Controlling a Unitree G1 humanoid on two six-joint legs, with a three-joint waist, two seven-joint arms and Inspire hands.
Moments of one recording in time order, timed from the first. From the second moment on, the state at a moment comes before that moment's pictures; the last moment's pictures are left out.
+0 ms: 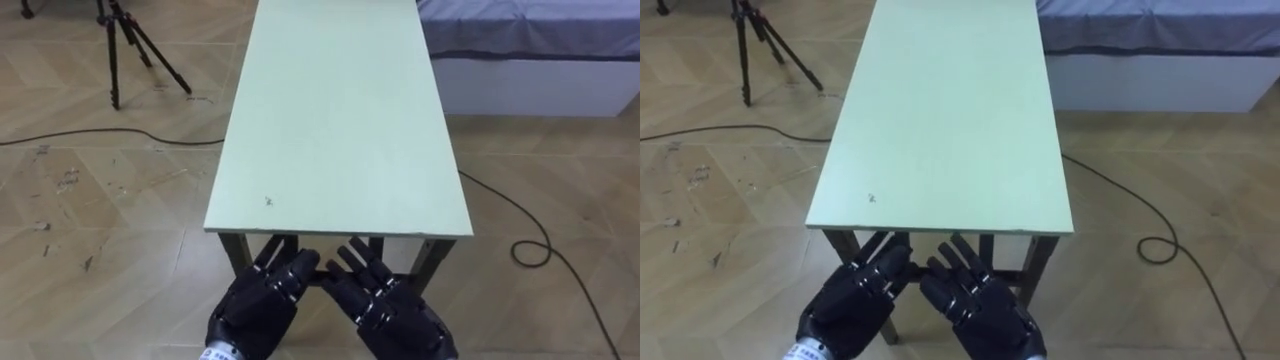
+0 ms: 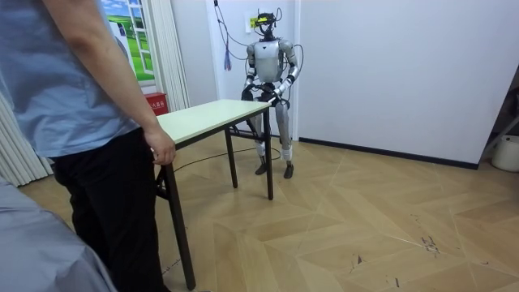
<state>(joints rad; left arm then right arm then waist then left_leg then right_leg) 0.30 0.26 -0.35 0.15 -1.23 0.01 -0.23 0.31 -0.27 0.37 0.20 1.10 0.03 0.44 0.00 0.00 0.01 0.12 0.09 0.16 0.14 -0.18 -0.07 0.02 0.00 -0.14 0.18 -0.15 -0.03</state>
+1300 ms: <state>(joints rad) 0.19 0.27 -0.24 0.42 -1.42 0.06 -0.01 0.18 -0.30 0.33 0.39 1.33 0.11 0.25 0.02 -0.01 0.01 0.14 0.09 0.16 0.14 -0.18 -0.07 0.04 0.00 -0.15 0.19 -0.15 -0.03</state>
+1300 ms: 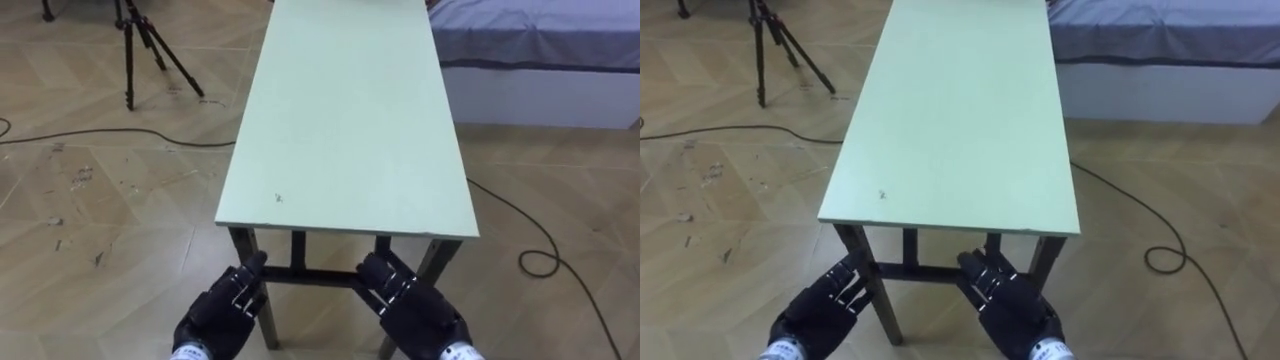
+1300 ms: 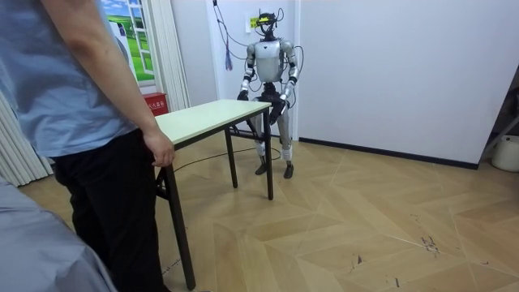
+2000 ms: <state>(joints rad) 0.17 0.24 -0.19 0.43 -1.42 0.07 0.03 0.18 -0.27 0.25 0.42 1.33 0.11 0.18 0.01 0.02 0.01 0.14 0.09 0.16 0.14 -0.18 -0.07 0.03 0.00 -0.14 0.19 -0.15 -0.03</state>
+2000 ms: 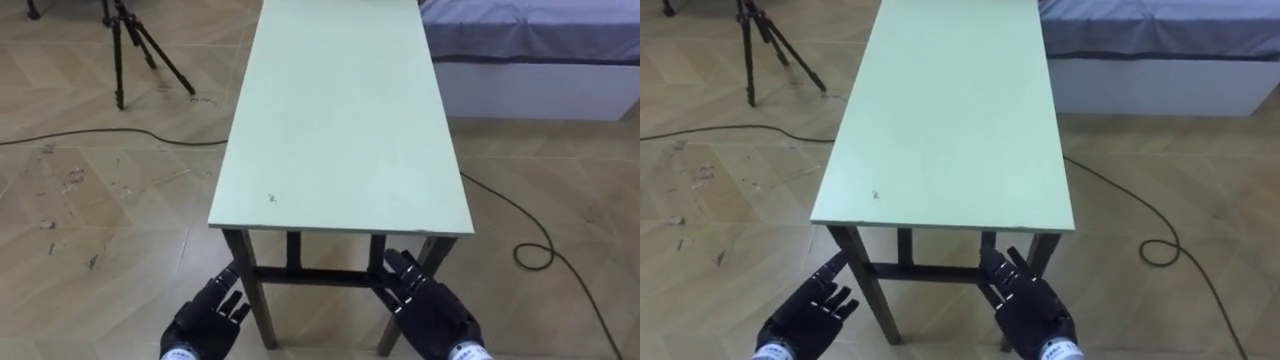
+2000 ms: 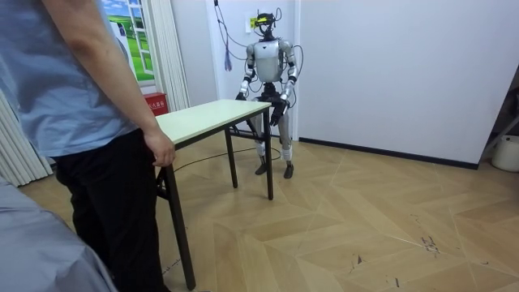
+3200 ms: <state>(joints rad) 0.16 0.23 -0.30 0.12 -1.38 0.22 0.03 0.09 -0.26 0.26 0.35 1.29 0.17 0.15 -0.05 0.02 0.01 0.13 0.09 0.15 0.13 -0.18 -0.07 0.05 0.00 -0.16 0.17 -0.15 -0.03</state>
